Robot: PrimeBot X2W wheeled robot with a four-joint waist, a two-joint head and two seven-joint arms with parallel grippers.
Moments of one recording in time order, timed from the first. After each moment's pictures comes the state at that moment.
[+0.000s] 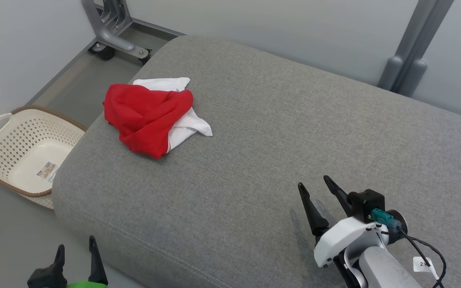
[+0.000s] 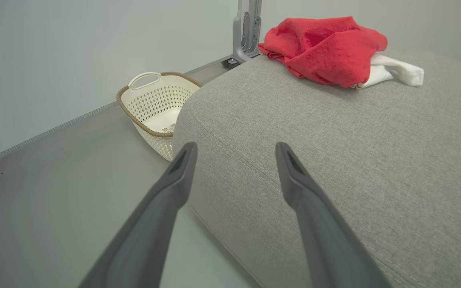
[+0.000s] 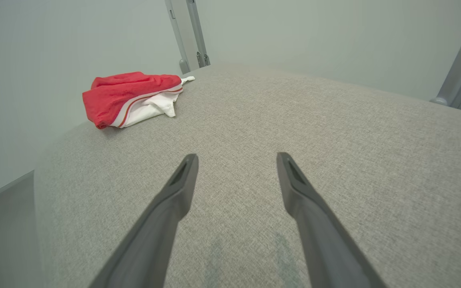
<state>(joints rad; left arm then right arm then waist) 0.01 0.05 0.10 0.44 -0.19 0.00 -0.26 -0.26 -0.05 0.25 0.53 0.22 0.13 -0.26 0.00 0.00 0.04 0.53</state>
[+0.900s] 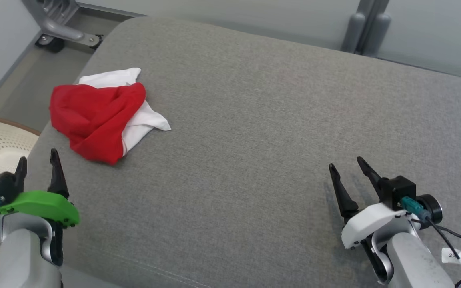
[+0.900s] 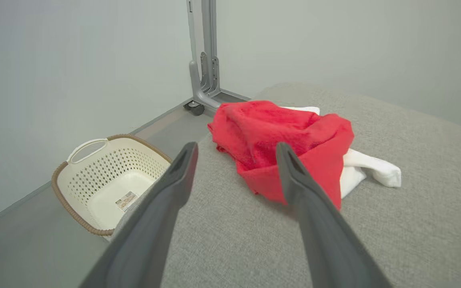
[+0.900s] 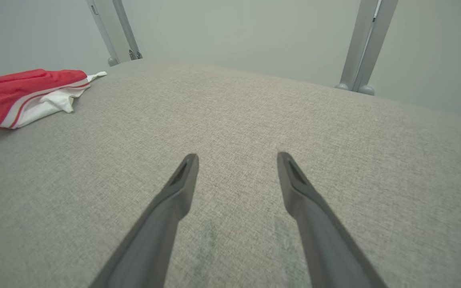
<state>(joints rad) -0.43 0.19 0.12 0.74 -0.26 -0.13 -0.26 -0.26 -0.10 0.14 0.47 0.12 0.13 -0.26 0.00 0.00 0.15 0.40</state>
